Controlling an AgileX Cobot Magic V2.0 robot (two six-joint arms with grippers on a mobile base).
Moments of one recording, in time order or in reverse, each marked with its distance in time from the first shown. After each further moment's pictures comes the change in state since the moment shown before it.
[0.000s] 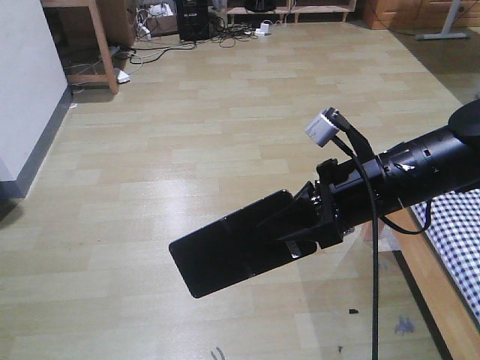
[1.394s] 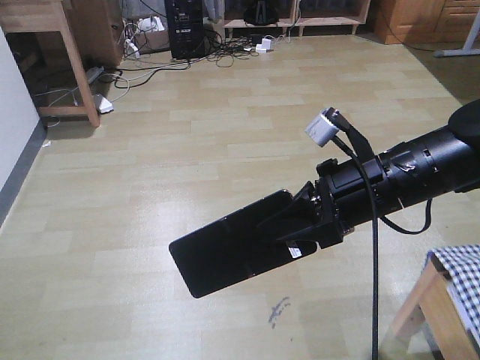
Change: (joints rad) left arm 0.000 0.000 0.000 0.000 0.000 0.000; right arm 0.000 0.000 0.000 0.000 0.000 0.000
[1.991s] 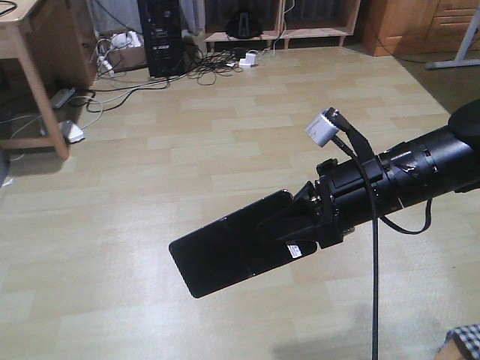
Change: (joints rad) left arm 0.000 0.000 0.000 0.000 0.000 0.000; right arm 0.000 0.000 0.000 0.000 0.000 0.000
